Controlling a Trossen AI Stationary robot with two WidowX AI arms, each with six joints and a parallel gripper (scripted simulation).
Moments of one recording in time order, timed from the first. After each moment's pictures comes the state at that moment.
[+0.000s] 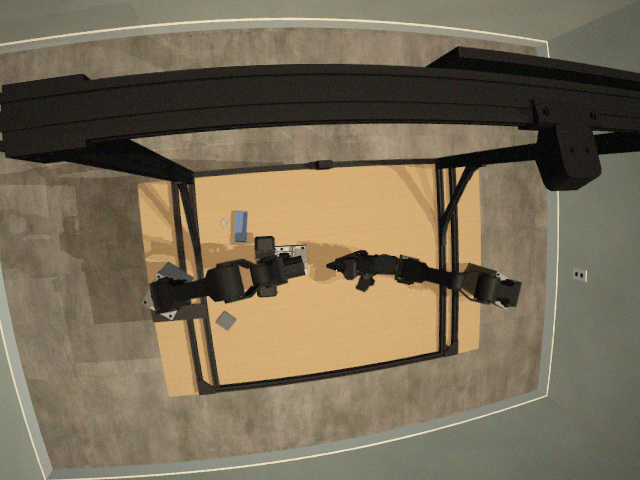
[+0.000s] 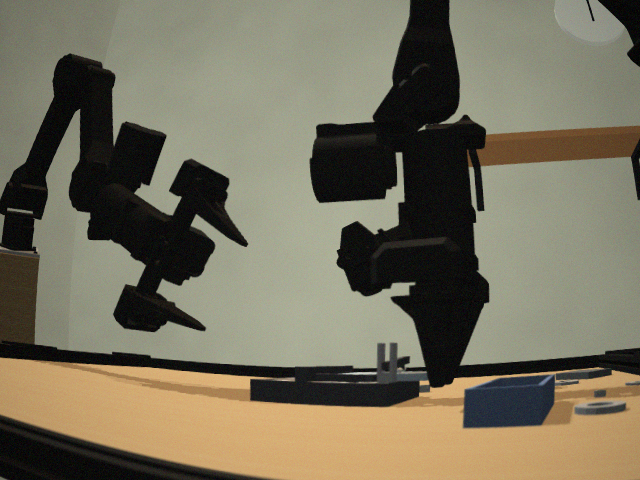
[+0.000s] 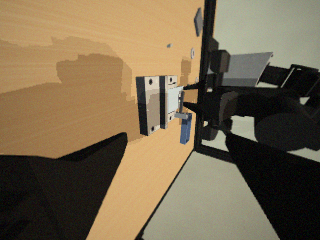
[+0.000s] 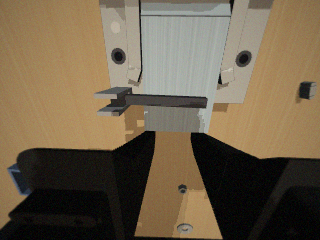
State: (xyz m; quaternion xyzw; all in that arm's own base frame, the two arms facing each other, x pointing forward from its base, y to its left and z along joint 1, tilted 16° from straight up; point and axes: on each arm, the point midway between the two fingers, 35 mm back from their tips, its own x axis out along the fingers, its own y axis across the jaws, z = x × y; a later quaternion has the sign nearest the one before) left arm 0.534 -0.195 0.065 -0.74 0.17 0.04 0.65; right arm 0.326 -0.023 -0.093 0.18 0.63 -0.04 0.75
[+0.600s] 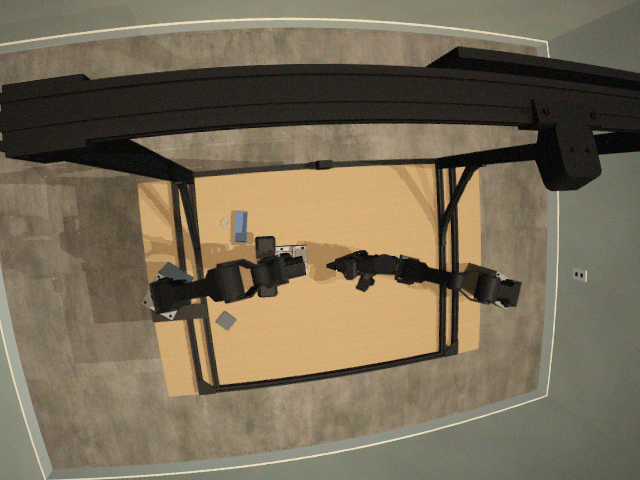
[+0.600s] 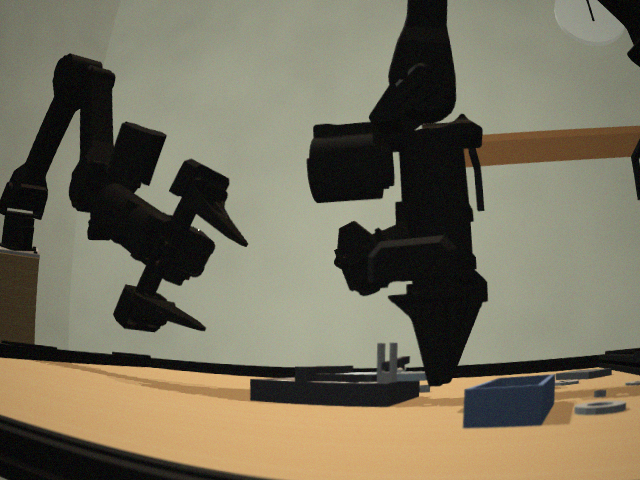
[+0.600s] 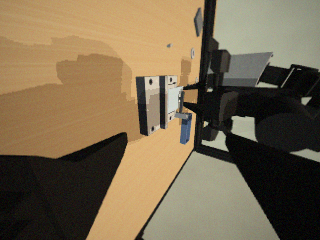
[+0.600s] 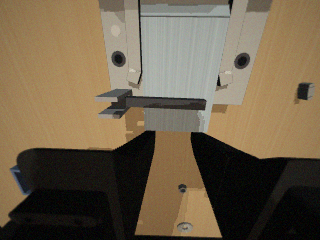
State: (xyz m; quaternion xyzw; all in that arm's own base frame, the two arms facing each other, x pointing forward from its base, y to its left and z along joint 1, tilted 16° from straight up) left arm 0.534 -0.195 0.065 -0.74 0.17 0.04 0.65; right arm 0.327 -0.024 -0.092 0.19 0.63 -0.04 0.75
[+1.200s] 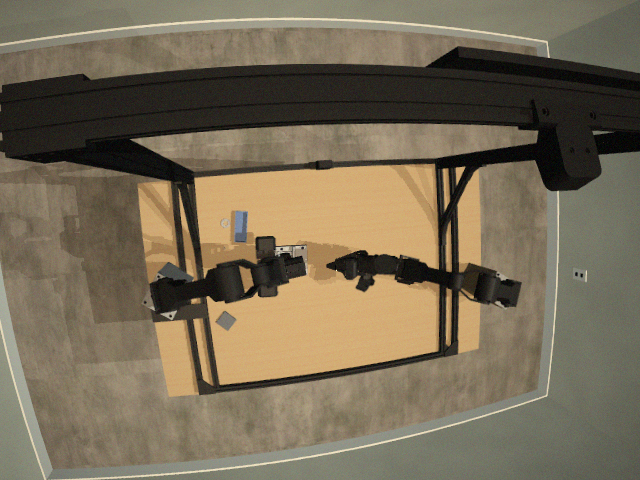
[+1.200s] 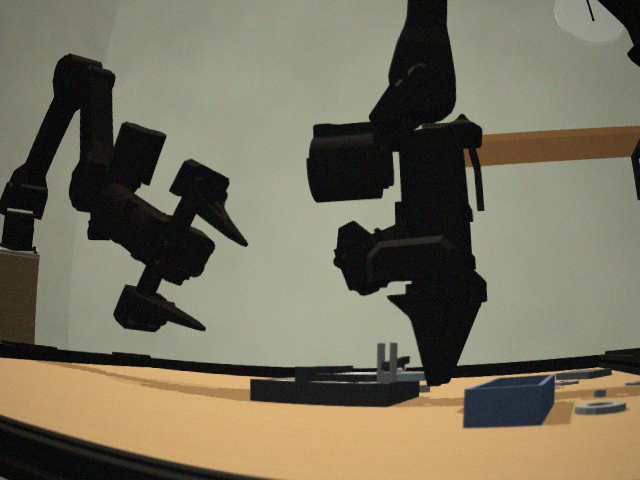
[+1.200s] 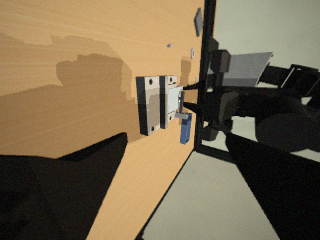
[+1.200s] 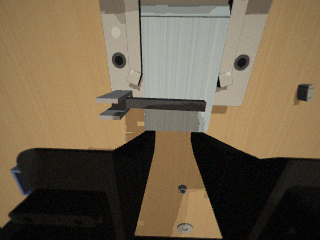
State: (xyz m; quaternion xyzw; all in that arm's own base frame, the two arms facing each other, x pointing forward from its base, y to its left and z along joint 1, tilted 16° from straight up) left arm 0.534 -0.195 0.065 -0.74 0.17 0.04 0.65; right arm 0.328 -0.024 -0.092 0.19 0.63 -0.04 0.75
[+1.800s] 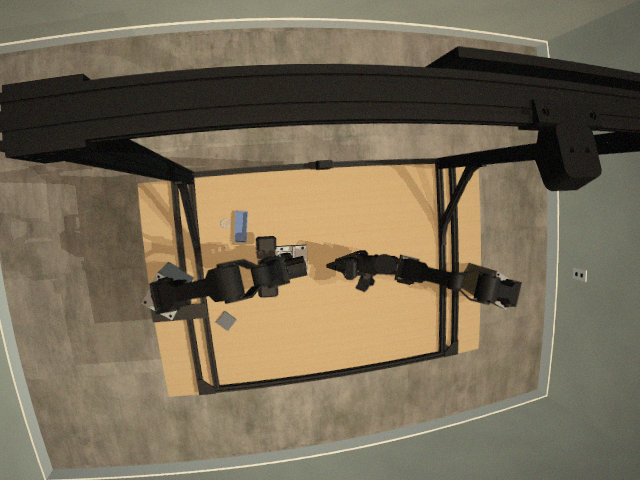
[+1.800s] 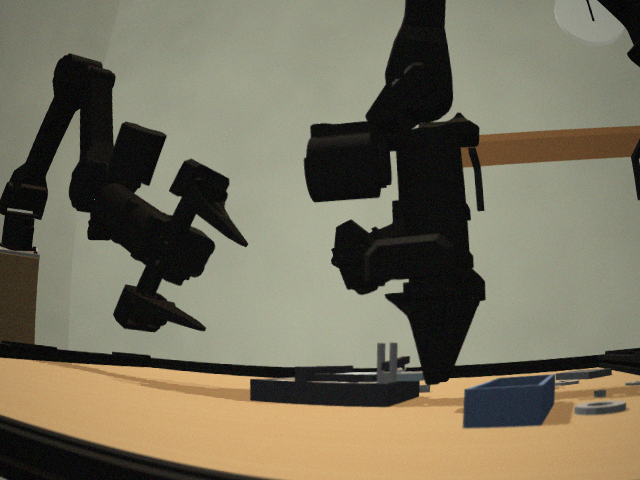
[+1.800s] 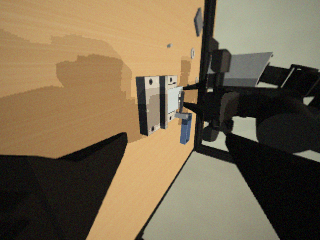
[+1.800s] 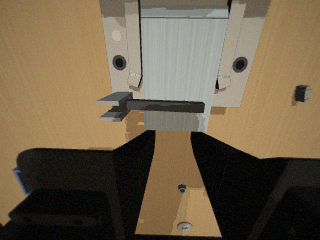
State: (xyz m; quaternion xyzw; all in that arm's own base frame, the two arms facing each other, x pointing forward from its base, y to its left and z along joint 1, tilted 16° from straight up) left arm 0.534 -0.195 0.065 -0.74 0.17 0.04 0.65; right arm 0.329 -0.025 -0.090 0.19 0.63 -0.04 0.75
